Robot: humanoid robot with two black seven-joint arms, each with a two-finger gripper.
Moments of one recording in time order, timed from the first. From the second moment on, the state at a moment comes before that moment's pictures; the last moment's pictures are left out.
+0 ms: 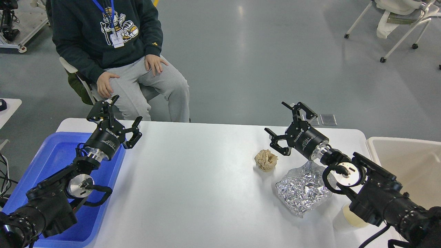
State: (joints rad) left arm -0.64 0.33 -0.61 -0.46 0.08 -0.61 -0.60; right arm 0.74 -0.15 0.64 0.51 -0.02 0.53 0.15
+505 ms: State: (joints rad) left arm -0.64 0.33 -0.61 -0.46 0.08 -0.61 -0.60; right arm 0.73 -0.15 0.64 0.51 -0.02 0.53 0.15
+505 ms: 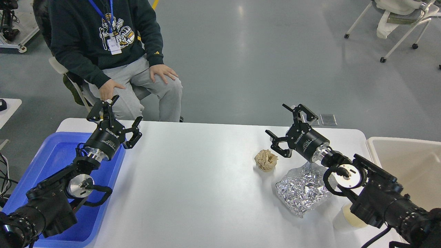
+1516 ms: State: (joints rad) left arm -0.64 0.33 -0.61 -0.46 0.08 -0.61 -0.60; right arm 0.72 -0.57 0.48 0.89 -0.07 0.45 0.15
